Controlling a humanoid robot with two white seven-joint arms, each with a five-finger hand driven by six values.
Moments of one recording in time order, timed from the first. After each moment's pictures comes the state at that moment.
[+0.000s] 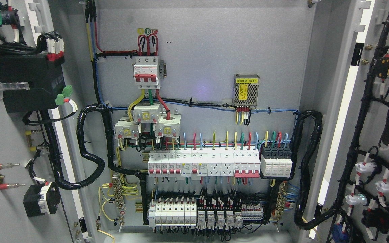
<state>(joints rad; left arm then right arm) 0.12 -0.04 0.07 -0.10 0.04 -0.10 -0.21 -0.08 -0.12 0.55 -1.72 -0.55 -0.17 0.35</state>
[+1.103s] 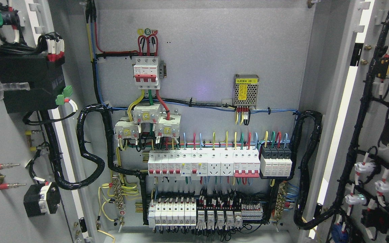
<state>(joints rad) 0.11 -0.03 0.09 -0.12 0.02 -0.10 -0.22 0.26 -0.33 0.26 -1.84 -0.56 -0.63 0.35</state>
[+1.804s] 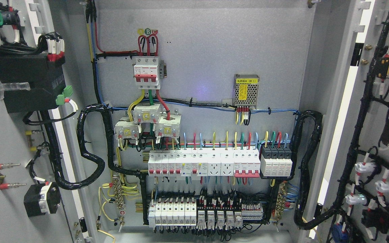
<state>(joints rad) 0.28 -0.02 -0.04 -0.86 0.01 -0.42 -0.23 0.29 -0.37 0.11 -1.94 -0.56 -0.71 0.35</state>
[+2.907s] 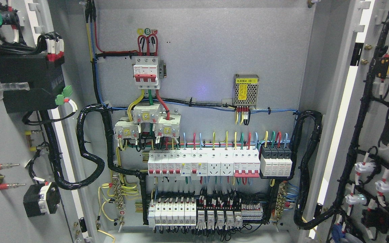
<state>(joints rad) 0.28 0.00 -0.25 -1.60 0.00 -0.77 -0.23 0.29 -0.41 -0.06 -2.02 -0.55 -0.73 0.35</state>
